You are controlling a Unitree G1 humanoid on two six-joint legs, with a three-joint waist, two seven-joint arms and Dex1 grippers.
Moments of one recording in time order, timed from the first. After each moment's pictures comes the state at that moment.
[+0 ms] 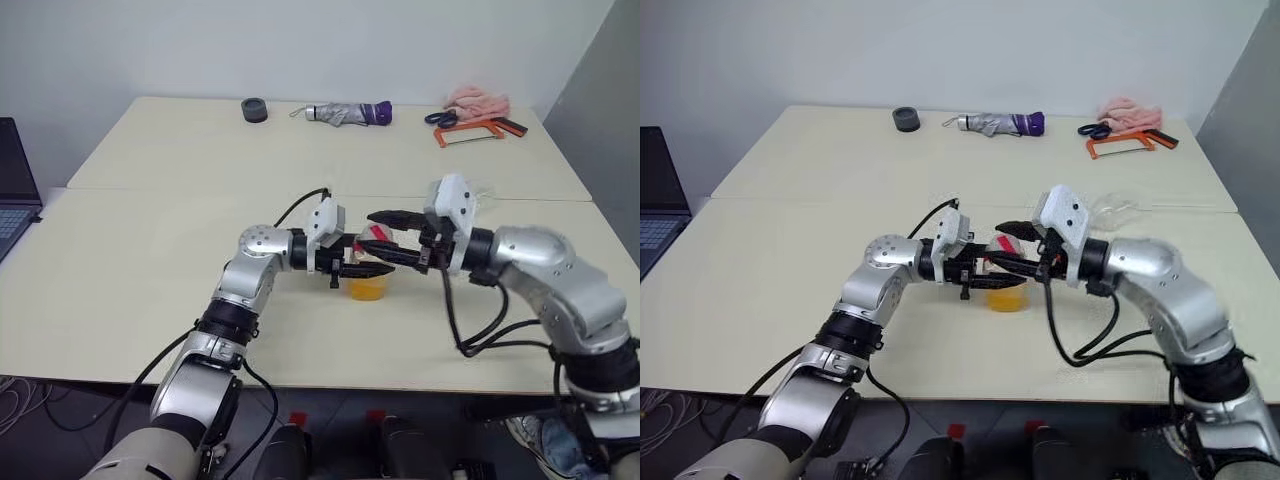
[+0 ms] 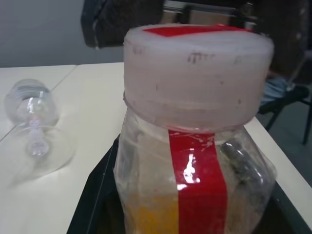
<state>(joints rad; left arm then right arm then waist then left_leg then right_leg) -0.79 0.27 -0.19 0.44 -0.28 0.06 -1.36 -0.66 -0.67 0.15 -0.31 0.52 0.59 0.94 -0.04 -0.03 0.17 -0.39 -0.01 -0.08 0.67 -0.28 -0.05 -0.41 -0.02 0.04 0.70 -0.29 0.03</state>
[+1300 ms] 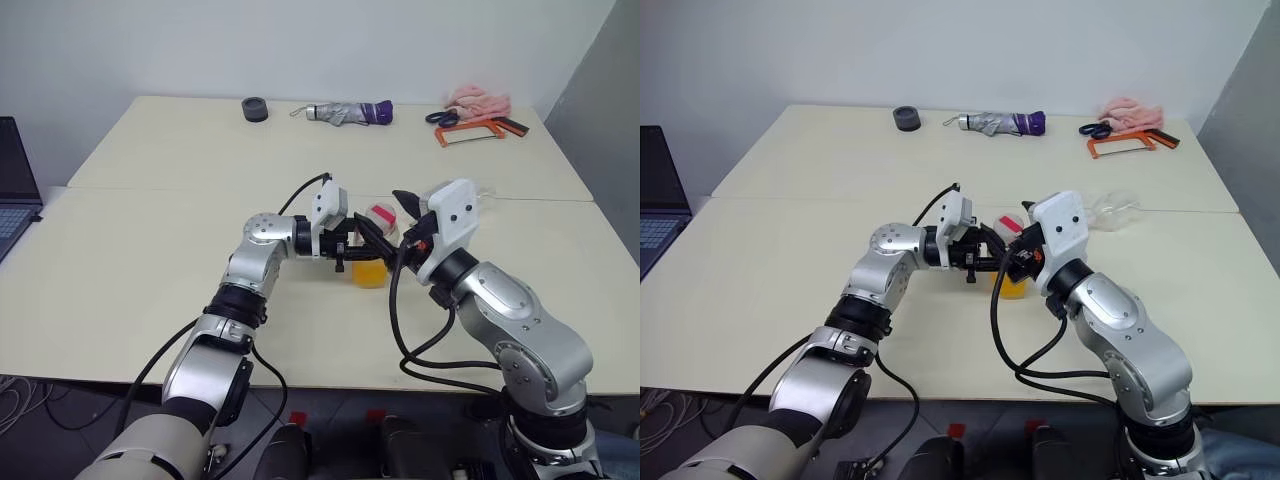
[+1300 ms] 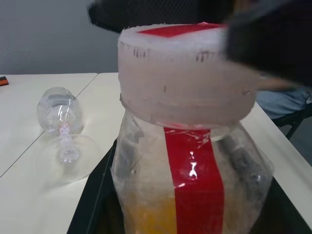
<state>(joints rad) -0.87 0.22 -0.14 0.59 -0.27 -0.01 -1.32 -0.40 -0.27 0.13 -0.71 0.38 0.85 0.15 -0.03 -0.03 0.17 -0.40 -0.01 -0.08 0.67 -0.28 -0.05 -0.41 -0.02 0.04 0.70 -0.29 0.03</state>
